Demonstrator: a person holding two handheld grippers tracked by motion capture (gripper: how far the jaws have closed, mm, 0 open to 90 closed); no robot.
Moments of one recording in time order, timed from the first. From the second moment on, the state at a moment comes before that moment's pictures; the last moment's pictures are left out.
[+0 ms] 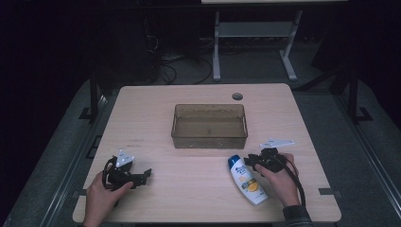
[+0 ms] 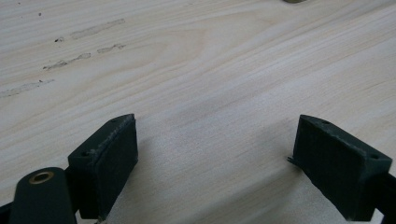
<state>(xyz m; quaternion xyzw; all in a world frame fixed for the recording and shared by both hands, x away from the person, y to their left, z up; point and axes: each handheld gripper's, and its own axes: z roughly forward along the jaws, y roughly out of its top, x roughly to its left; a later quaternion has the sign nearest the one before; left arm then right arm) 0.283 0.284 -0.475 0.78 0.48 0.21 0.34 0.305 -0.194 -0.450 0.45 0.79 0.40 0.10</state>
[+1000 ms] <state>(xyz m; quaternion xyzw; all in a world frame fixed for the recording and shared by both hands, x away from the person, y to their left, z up) 0.283 0.284 -0.475 0.78 0.48 0.21 0.34 0.284 -0.164 -0.433 0.45 0.82 0.34 0.09</state>
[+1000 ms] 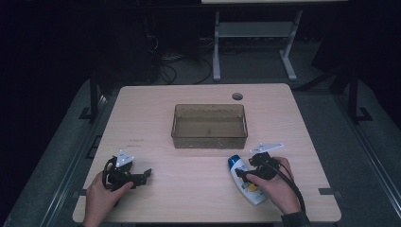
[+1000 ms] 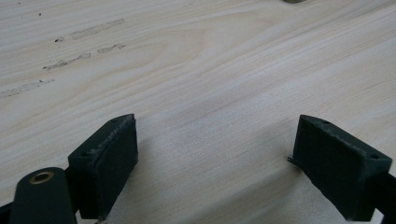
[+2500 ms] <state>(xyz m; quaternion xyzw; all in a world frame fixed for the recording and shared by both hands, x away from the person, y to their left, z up) 0.283 0.284 -0.475 0.78 0.48 0.21 0.34 0.290 -0.129 -0.458 0.44 0.85 0.26 0.12</state>
